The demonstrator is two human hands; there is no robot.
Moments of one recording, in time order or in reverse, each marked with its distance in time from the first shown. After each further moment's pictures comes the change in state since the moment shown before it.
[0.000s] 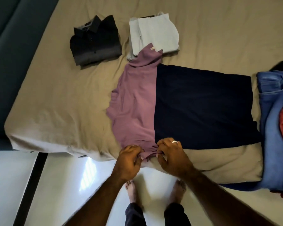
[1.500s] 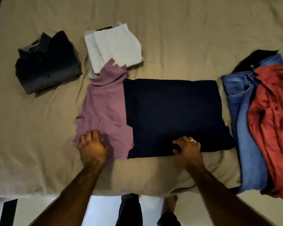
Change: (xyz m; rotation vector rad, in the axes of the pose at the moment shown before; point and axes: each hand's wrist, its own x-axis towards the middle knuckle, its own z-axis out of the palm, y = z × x) left_hand 0.165 -0.014 -0.050 0.615 0.280 -0.254; right_hand 0.024 0.126 -0.063 -0.085 -0.019 0.648
